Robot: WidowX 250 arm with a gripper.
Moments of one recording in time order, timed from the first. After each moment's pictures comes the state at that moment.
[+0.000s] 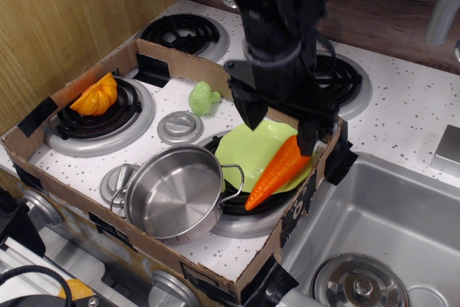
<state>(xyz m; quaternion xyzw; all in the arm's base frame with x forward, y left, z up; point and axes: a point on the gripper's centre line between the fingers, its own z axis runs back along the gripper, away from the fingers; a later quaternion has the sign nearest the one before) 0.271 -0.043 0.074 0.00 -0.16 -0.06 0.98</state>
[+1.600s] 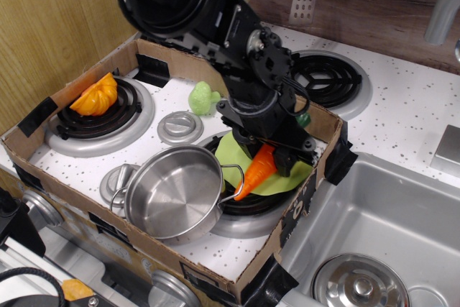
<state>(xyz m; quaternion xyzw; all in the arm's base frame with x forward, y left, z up) 0.278 -0.028 0.025 -0.02 -0.18 -0.05 0.98</state>
